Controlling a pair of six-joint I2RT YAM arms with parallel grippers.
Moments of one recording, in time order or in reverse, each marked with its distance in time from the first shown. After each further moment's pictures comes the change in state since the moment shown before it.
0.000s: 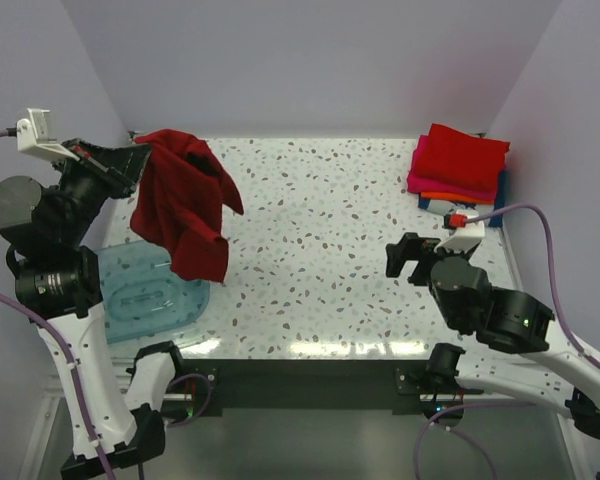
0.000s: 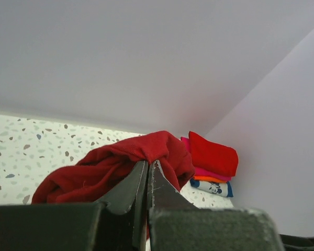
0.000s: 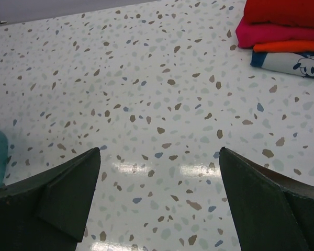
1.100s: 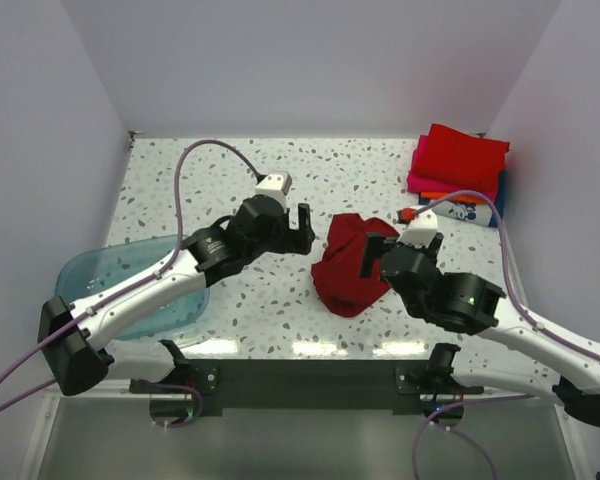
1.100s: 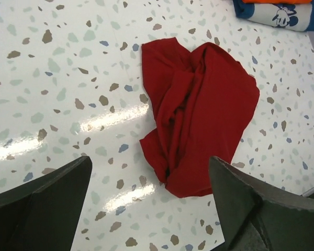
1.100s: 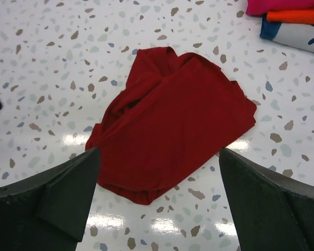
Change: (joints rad) left arm -1.159 0.420 -0.316 0.018 -0.849 0.076; right arm -0.002 0.204 -0.011 0.023 -0.035 0.060
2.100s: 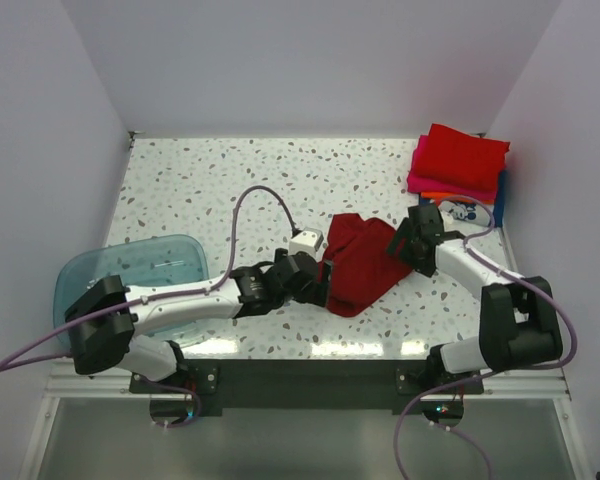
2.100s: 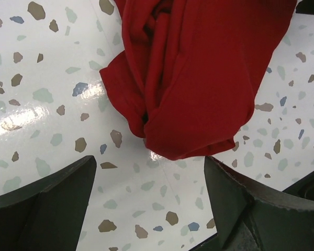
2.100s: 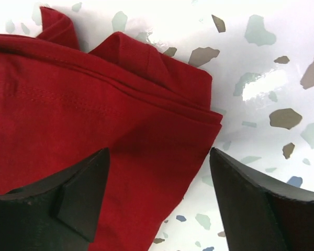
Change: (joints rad) left arm -0.238 0.118 -0.267 0.212 -0.081 -0.116; right arm -0.897 0.561 -0.235 0.392 -0.664 0.030
